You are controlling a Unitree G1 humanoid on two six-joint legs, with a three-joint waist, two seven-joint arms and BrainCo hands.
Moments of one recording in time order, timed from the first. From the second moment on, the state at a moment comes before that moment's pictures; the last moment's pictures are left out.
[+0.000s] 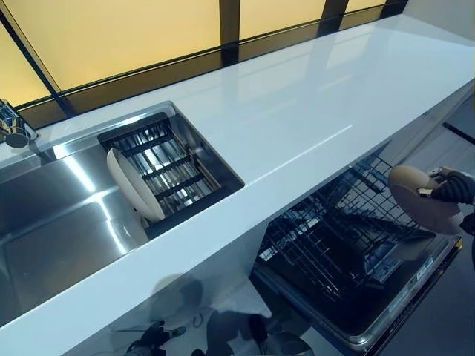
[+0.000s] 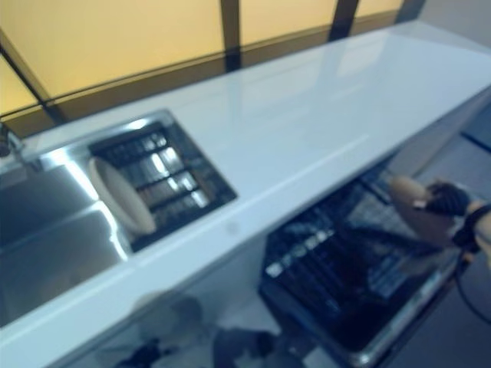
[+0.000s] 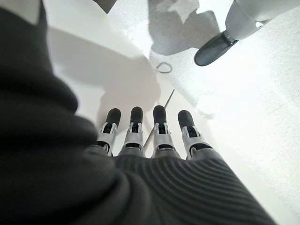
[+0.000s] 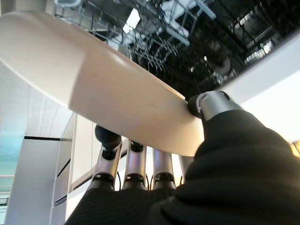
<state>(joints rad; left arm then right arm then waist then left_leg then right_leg) -0.02 0.29 -0.27 1.21 -0.21 -0.10 0.04 -0.19 -1.21 0.06 0.29 -0.11 0.08 0.29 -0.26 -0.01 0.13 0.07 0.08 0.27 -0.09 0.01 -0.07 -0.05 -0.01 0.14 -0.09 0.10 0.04</state>
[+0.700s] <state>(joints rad) -0.02 0.28 -0.28 1.18 -0.21 -0.09 0.04 -0.28 -1.11 0.24 0.43 -0.25 0.08 0.21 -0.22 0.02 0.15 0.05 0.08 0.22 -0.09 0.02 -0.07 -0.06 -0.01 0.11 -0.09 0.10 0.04</state>
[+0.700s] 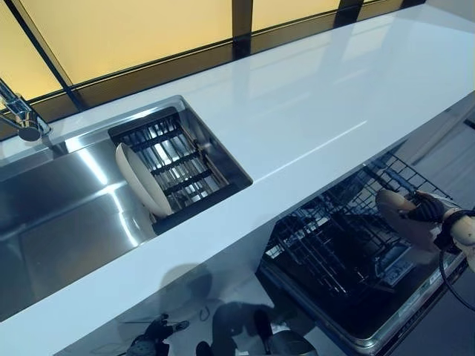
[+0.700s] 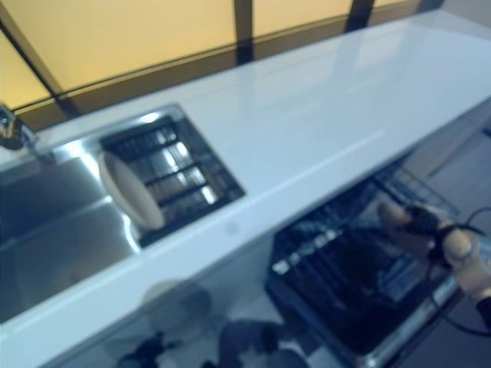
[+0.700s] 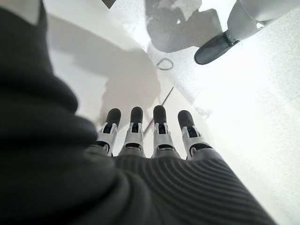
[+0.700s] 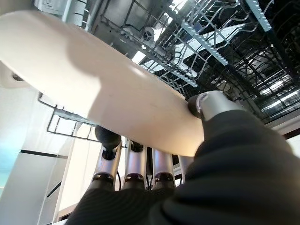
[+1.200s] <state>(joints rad) -0.05 0.29 -0.30 1.15 -0.21 -0.08 0.04 -0.47 -1.10 0.37 0.60 -0.35 0.07 0.14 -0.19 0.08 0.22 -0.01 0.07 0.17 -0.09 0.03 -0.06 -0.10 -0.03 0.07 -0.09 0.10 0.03</state>
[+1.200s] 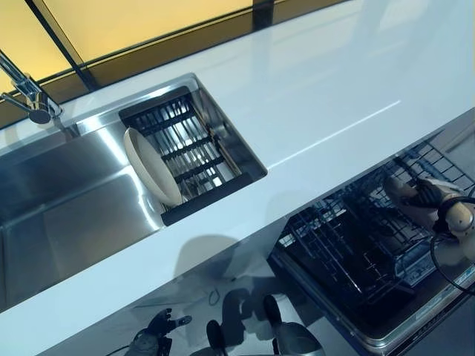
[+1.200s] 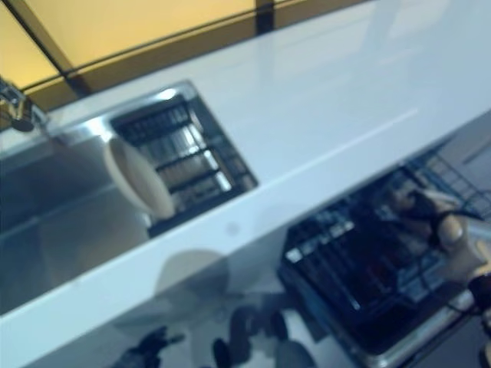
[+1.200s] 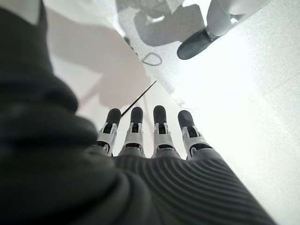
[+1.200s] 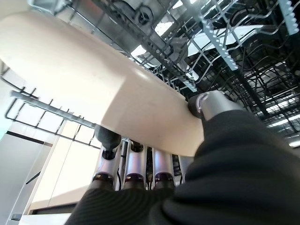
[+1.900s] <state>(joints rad) -0.10 0.29 -0.34 1.13 -0.21 -0.11 0.02 -0.56 -1.00 0.40 0.92 -0.40 0.08 0.07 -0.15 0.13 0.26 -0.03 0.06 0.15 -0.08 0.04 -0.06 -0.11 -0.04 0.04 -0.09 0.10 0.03</state>
